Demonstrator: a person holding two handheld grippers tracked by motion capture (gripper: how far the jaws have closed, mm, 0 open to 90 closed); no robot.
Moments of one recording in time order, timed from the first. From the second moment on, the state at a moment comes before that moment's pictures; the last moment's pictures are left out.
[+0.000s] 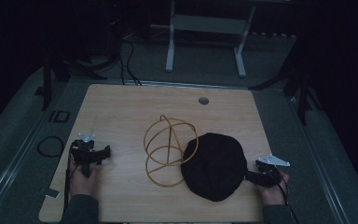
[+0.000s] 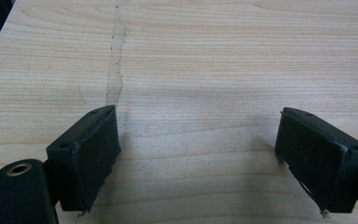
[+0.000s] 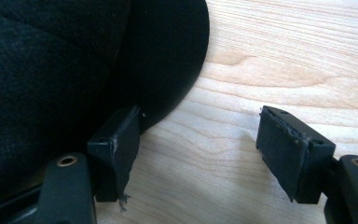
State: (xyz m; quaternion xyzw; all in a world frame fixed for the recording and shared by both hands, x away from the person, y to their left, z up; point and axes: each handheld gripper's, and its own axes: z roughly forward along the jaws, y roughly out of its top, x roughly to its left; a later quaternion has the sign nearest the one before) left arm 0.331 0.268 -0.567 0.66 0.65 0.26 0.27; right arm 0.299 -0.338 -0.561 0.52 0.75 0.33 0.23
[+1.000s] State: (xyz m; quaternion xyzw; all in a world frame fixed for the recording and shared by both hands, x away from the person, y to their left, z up) left arm 0.331 0.268 -0.567 0.66 0.65 0.26 0.27; right arm 0.301 -0.338 -0.560 0.52 0.75 0.33 0.23
